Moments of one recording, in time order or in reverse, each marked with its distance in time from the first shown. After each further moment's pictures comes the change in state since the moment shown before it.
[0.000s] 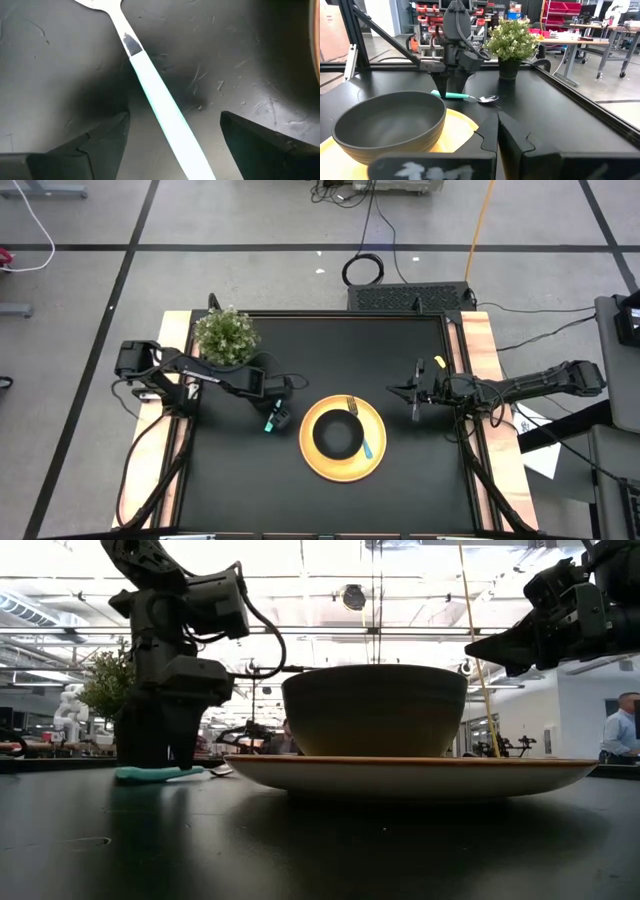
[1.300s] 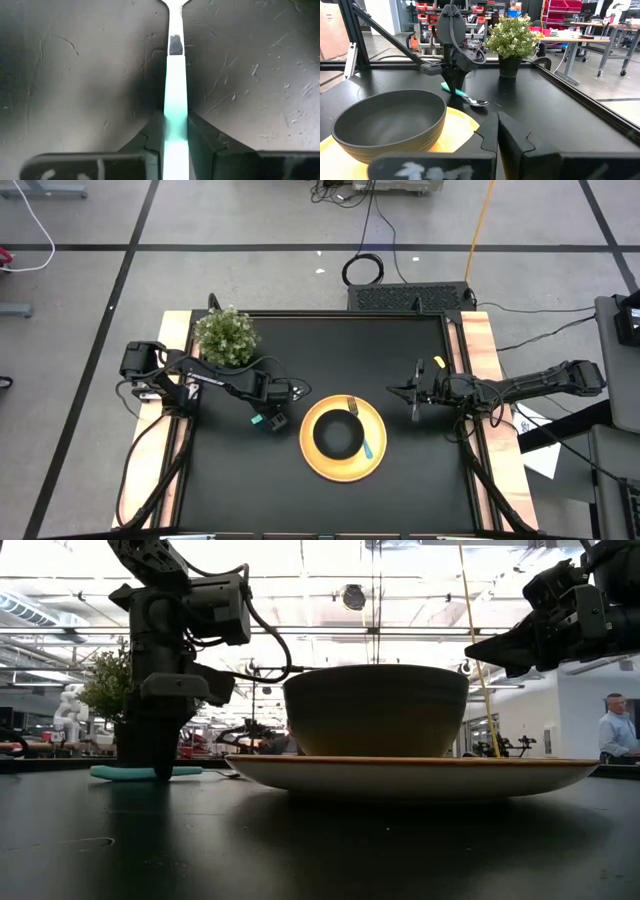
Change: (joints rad) left arm -0.036 0.047 0.039 -0.135 -0.098 0.154; right arm 0.000 0.005 0.000 -0.001 0.000 0.004
